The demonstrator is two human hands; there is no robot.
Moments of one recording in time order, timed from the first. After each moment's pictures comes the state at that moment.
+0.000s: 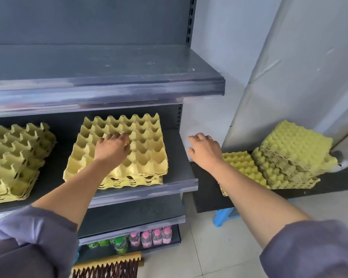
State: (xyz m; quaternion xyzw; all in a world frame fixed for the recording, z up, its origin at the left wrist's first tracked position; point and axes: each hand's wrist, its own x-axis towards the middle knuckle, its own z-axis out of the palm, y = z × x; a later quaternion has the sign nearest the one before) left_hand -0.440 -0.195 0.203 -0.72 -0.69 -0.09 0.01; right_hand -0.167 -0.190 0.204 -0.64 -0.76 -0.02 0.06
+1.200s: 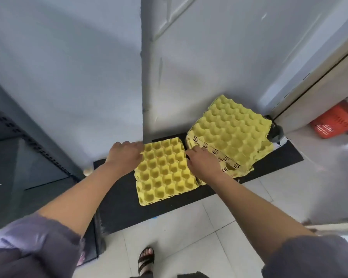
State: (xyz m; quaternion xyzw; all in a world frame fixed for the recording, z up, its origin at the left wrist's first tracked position) left_hand 0.025 0.029 0.058 -0.85 -0.53 0.08 -0.04; right_hand 0.261 -0.032 0.063 -0.69 -0.72 0.08 -0.08
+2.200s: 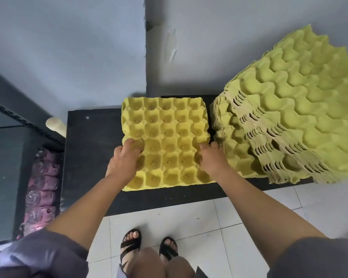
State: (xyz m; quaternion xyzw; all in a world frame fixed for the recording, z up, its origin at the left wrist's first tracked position) left_hand 0.065 0.013 -0.241 -0.68 -0.69 0.04 -0.24; right_hand 0.322 0.038 -0.222 -0.71 -0.66 0.18 -0.17
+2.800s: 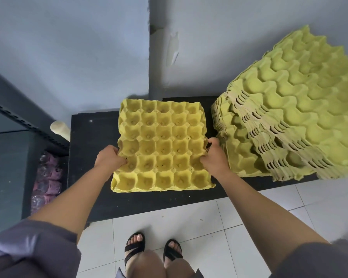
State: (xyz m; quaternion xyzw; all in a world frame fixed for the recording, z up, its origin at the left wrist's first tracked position) left_hand 0.020 0.038 -0.239 -0.42 -0.79 -0.05 -0.44; right_hand 0.308 0.032 -0.217 -0.80 -0.51 0.30 0.09
